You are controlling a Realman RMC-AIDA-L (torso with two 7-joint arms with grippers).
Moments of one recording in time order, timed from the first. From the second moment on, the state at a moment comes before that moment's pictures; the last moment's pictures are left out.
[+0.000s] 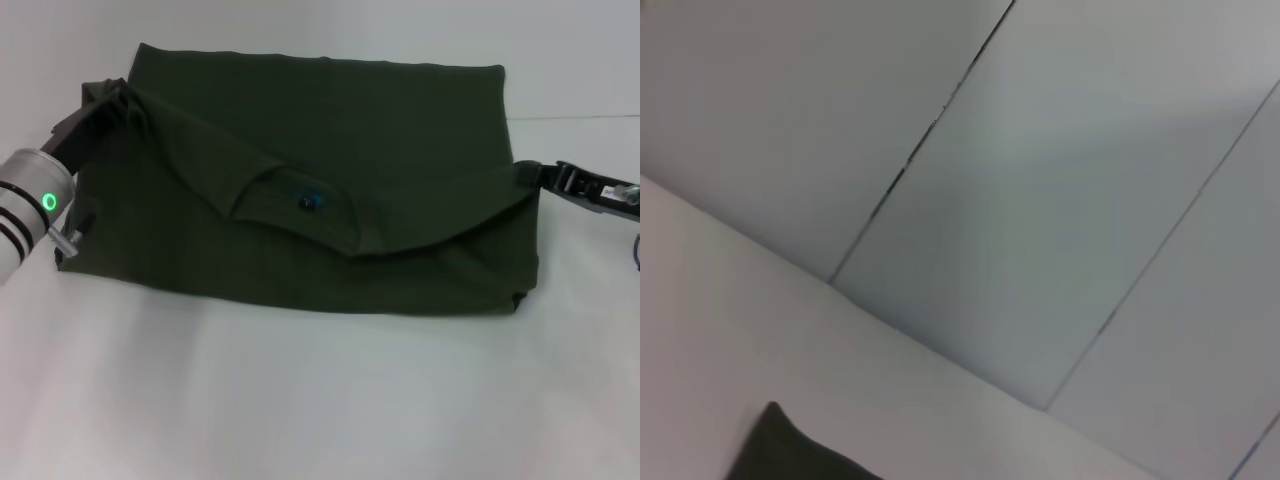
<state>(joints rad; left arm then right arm) -0.78 -2.16 0.12 0.29 1.56 0.84 -1.22 0.65 2.05 -0.41 -0.50 -2.07 -1.06 1.95</state>
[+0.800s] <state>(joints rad) -0.80 -2.17 0.12 0.20 1.37 0.83 -0.95 0.65 2.07 -0.43 -0.49 -2.03 -0.96 1.95</state>
